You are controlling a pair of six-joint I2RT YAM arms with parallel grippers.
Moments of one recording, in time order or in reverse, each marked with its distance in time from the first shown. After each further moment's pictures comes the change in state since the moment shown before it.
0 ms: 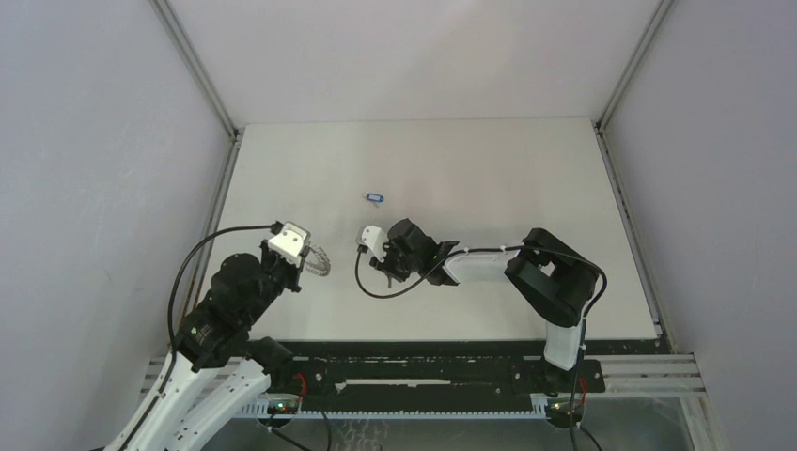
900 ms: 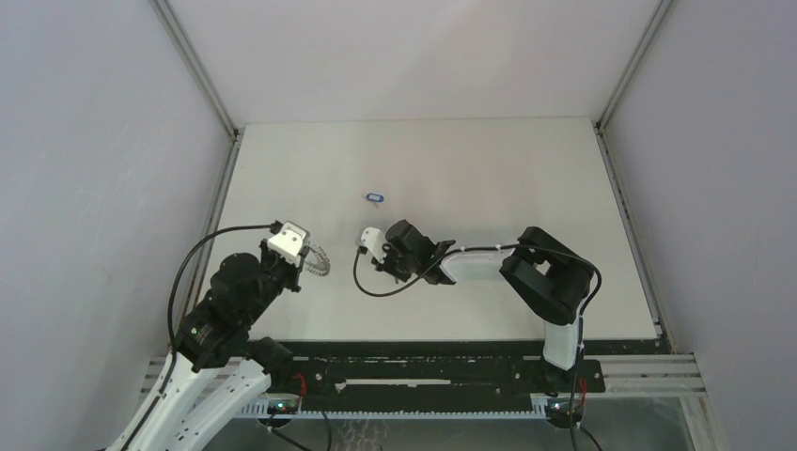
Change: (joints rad) left arm 0.012 0.000 0.000 0.000 0.012 0.000; right arm 0.003 0.029 0.025 -0.040 0.037 -0.009
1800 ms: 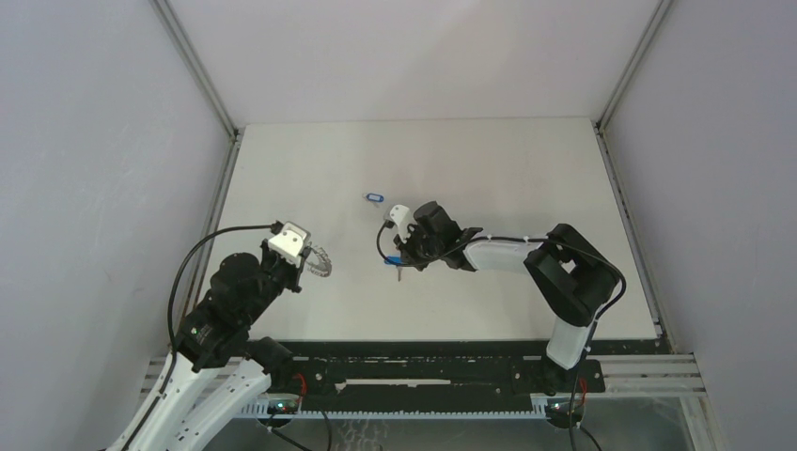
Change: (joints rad) left arm 0.005 0.000 0.000 0.000 0.026 0.000; right arm -0.164 -0.107 -0.068 -0.024 -0.174 0.159
